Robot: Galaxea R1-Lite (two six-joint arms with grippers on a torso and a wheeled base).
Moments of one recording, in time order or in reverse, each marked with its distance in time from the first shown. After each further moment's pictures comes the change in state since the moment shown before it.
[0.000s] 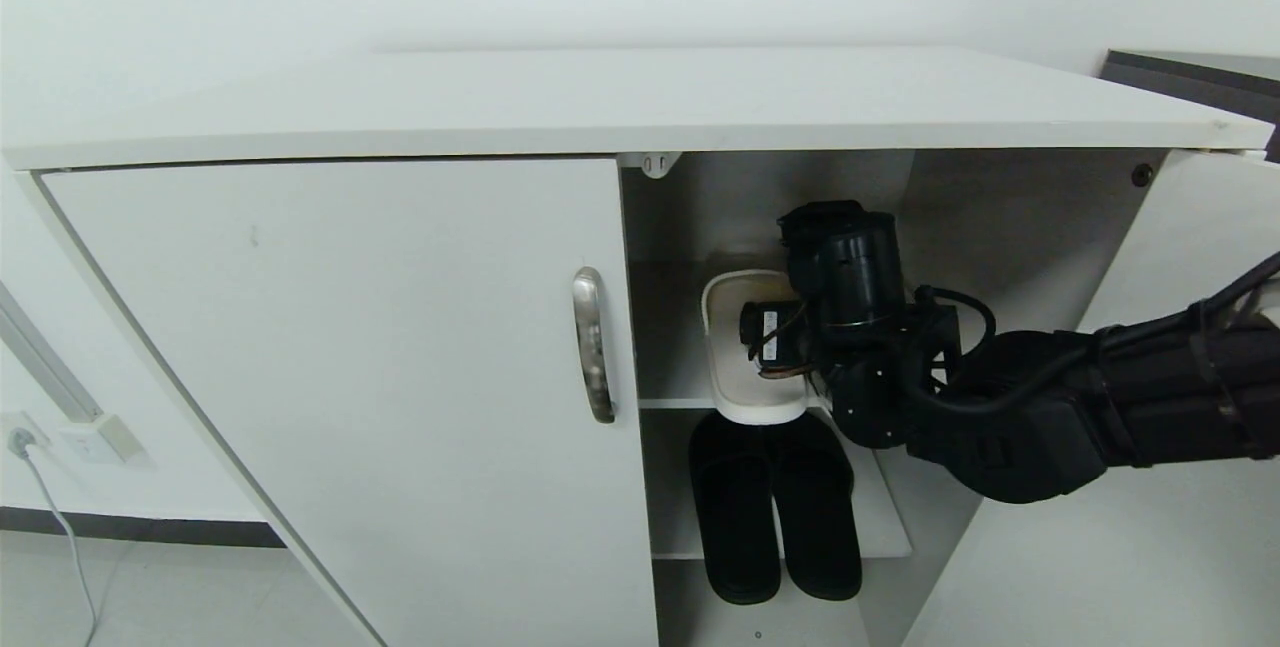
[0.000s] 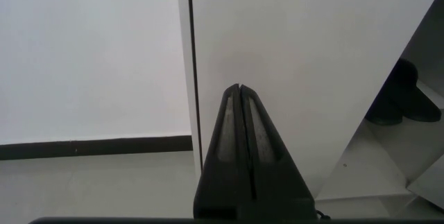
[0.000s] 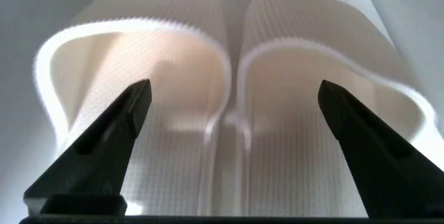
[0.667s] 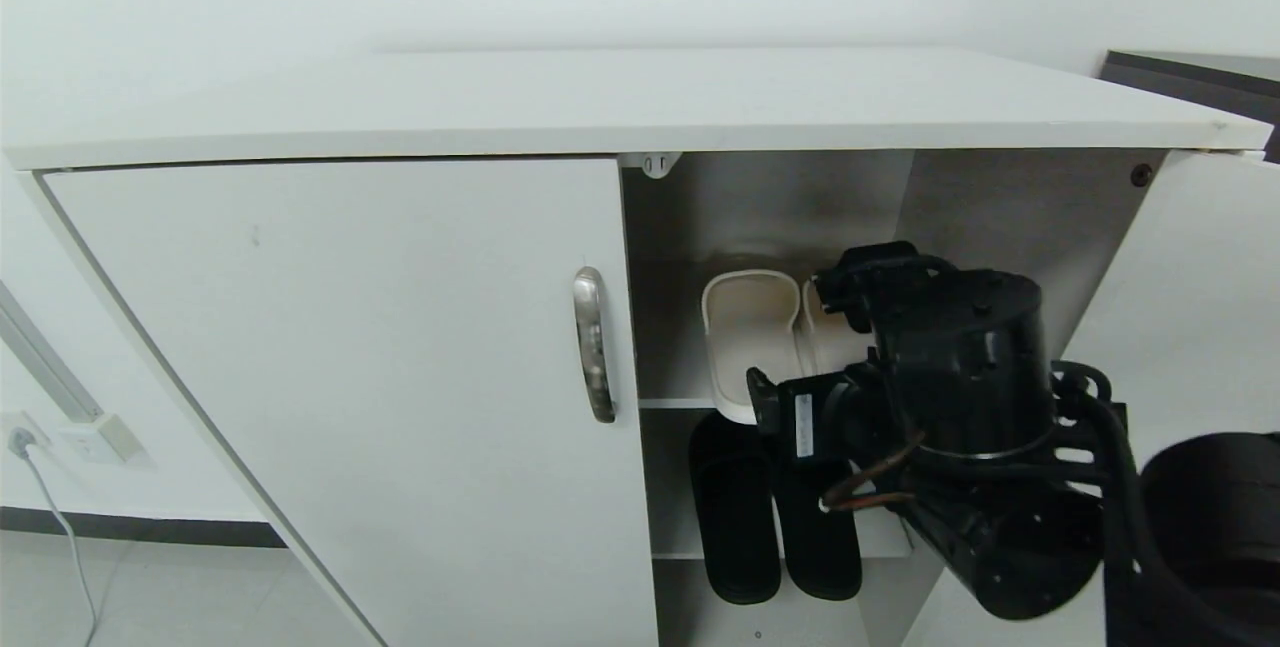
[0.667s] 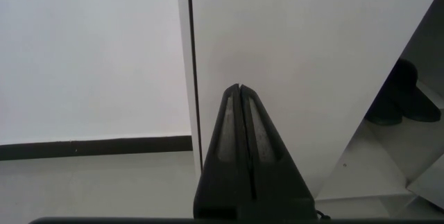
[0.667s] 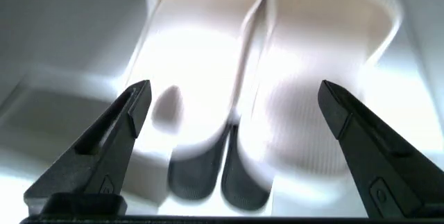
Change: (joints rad) left arm 0.000 0.000 0.000 0.000 0.000 0.000; right arm 0.180 -0.251 0.324 -0.036 0.004 0.007
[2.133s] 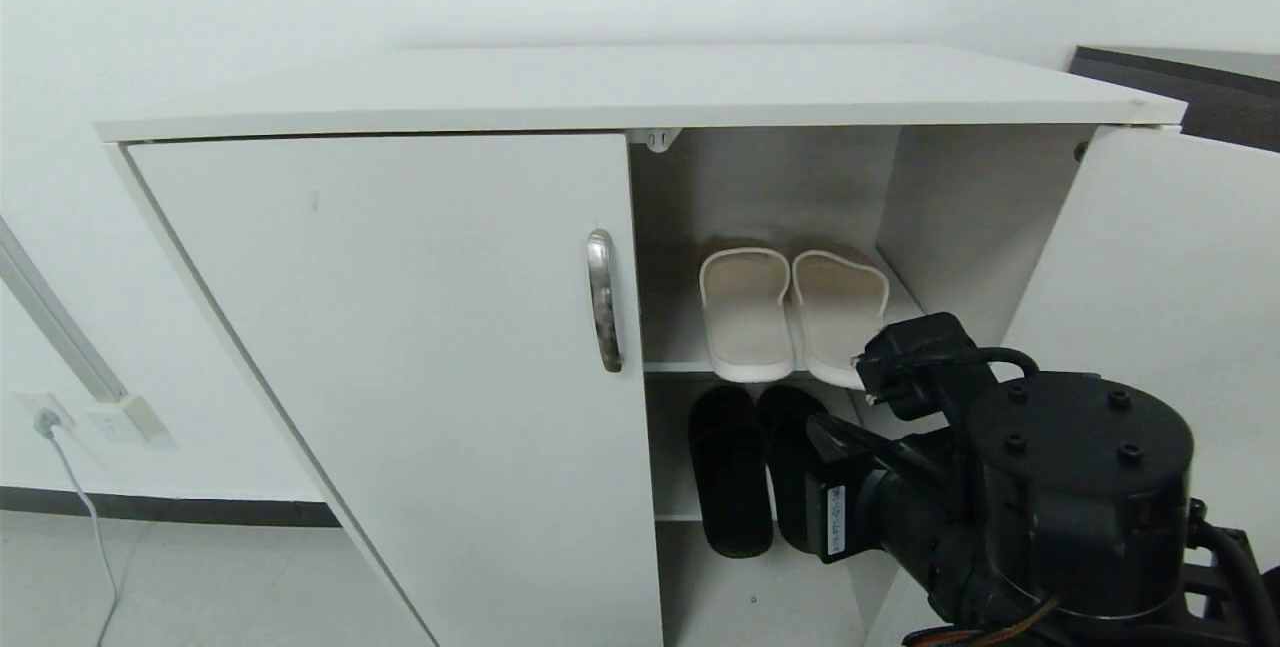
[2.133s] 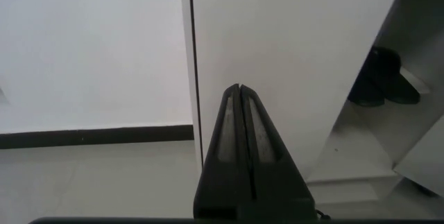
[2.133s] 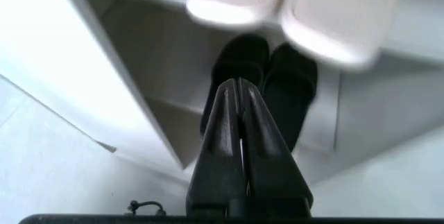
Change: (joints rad) left arm 0.000 0.000 0.000 0.000 -0.002 0.001; right arm 0.060 -0.083 0.233 -0.192 0.073 0.000
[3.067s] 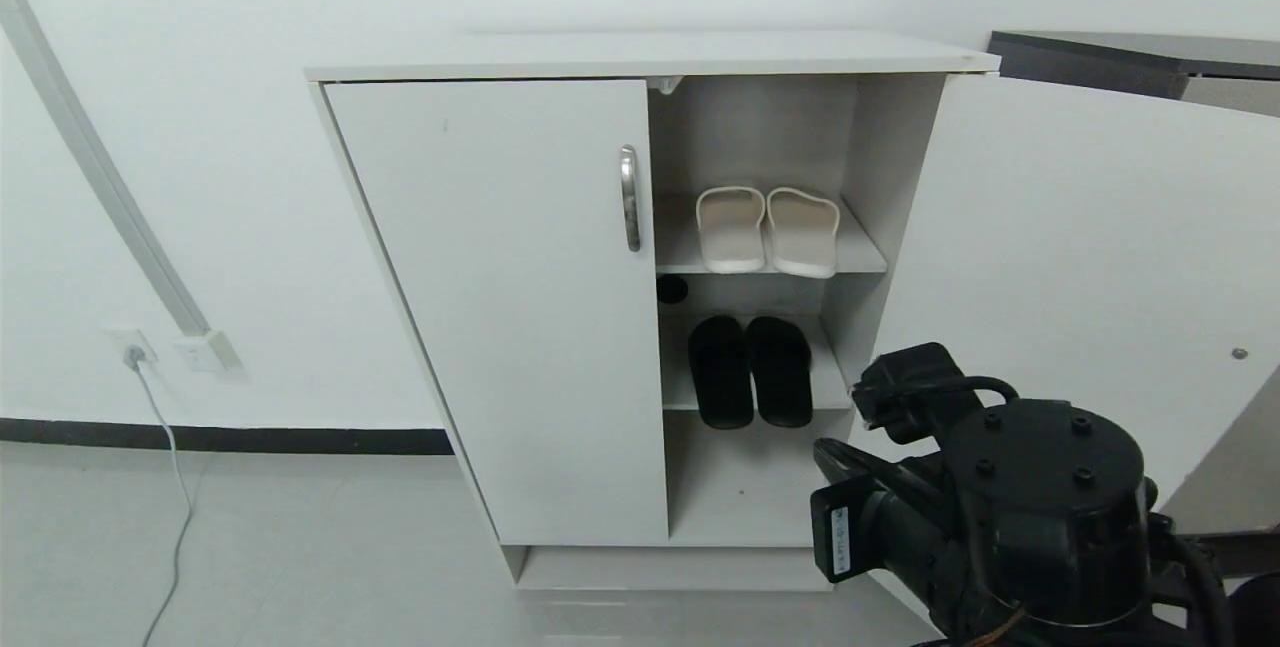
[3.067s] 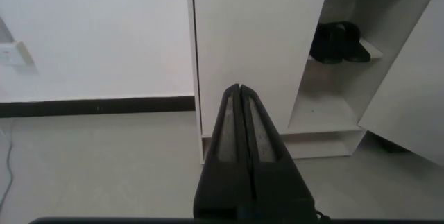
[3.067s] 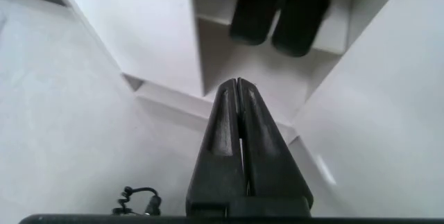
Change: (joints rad) left arm 0.000 0.000 0.000 0.000 0.000 -0.001; right arm -0.018 0.028 0.057 -0.028 0.041 0.018
